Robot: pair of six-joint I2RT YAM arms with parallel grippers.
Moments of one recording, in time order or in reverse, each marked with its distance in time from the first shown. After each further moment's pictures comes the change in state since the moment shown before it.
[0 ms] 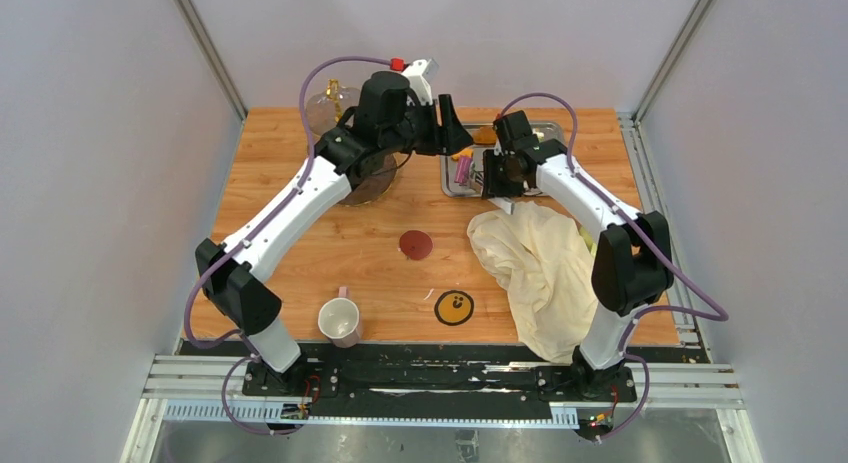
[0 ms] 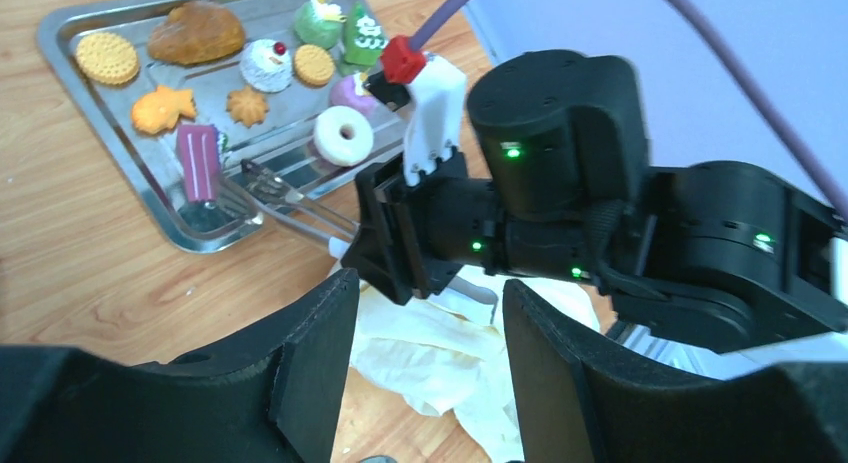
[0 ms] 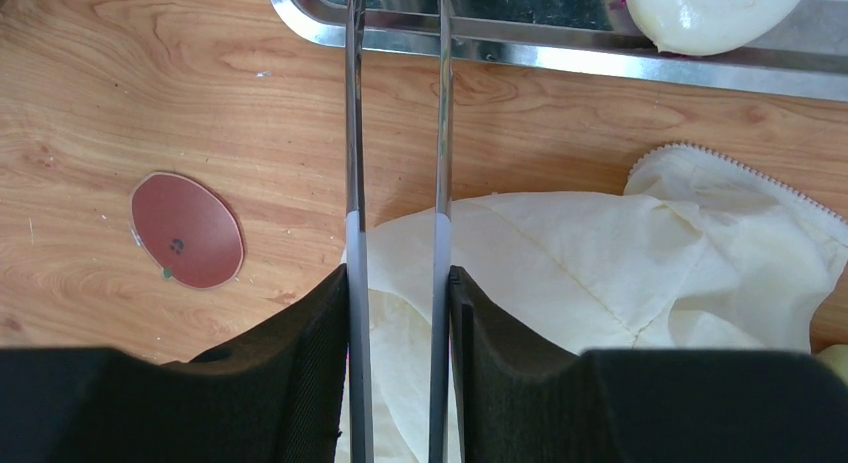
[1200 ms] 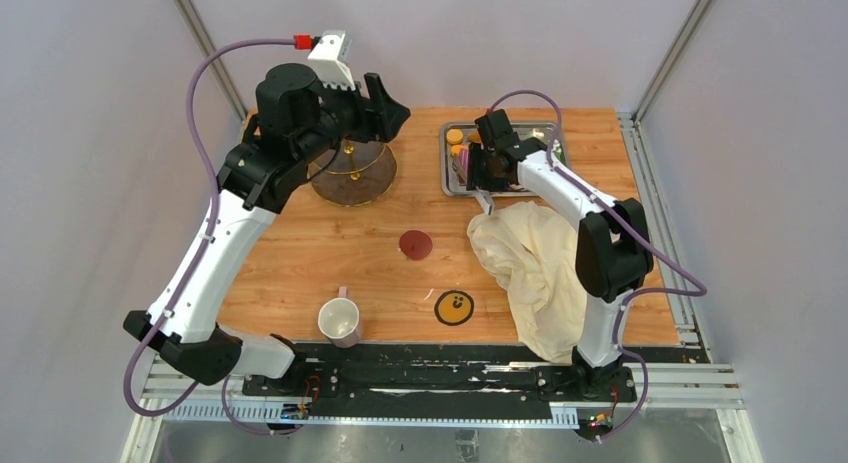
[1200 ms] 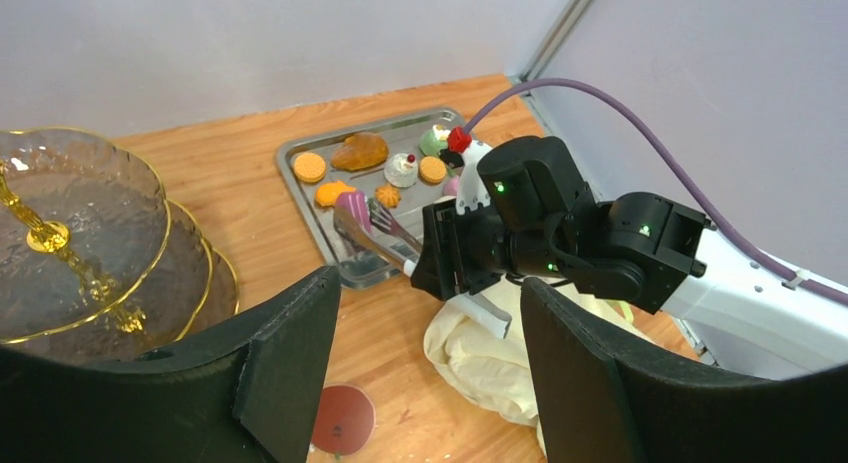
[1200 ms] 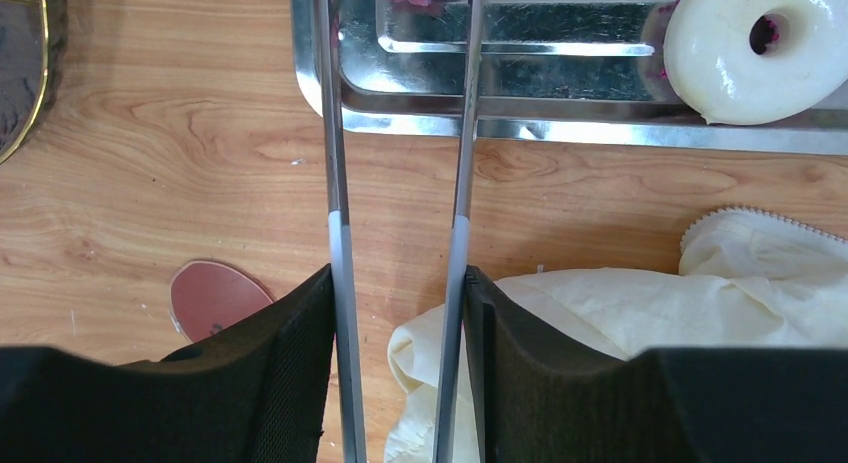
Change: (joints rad) left arm 0.109 -0.321 0.026 -0.142 -0.127 0.180; right arm 0.052 0.104 0.066 0.093 0.081 0.116
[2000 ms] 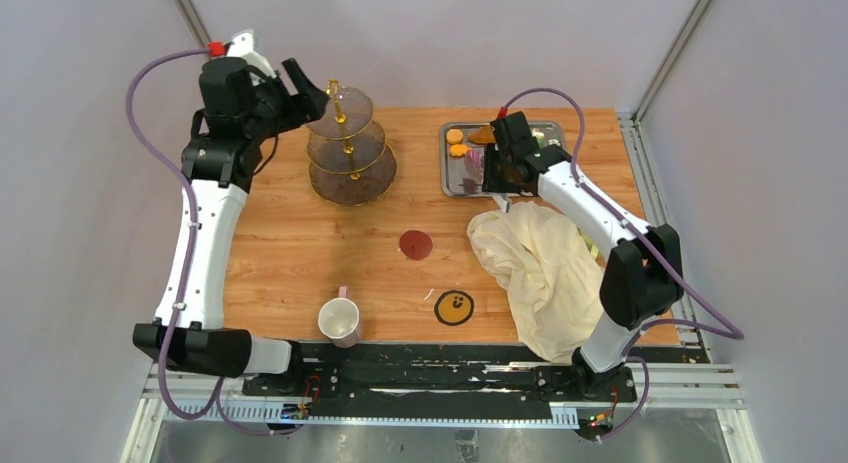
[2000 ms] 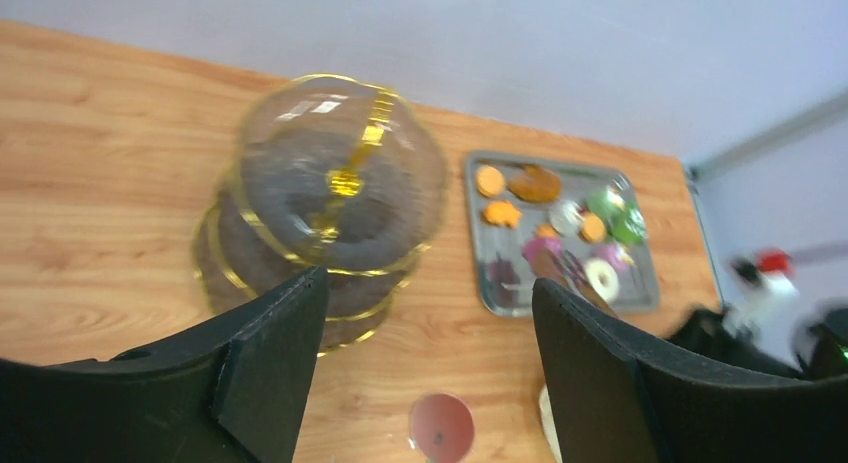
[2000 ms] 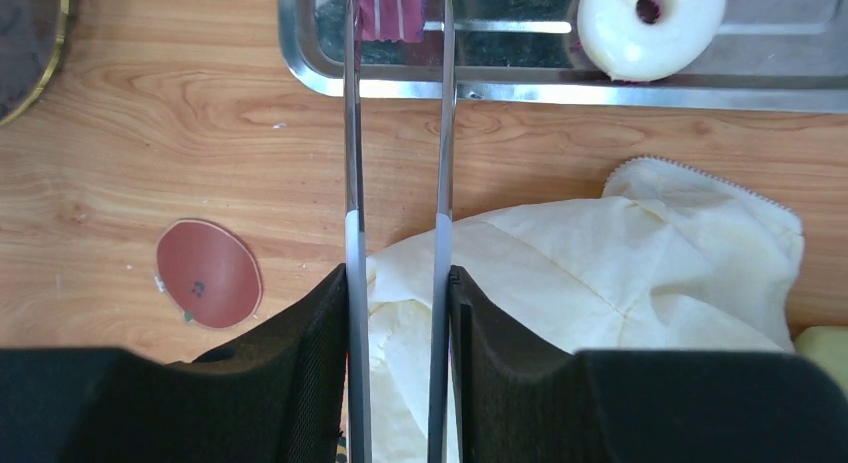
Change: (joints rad) left arm 0.381 0.000 -0.080 -0.036 0.047 -0.053; right arm 0.002 -0.169 -0.115 -0.014 0.063 -0.037
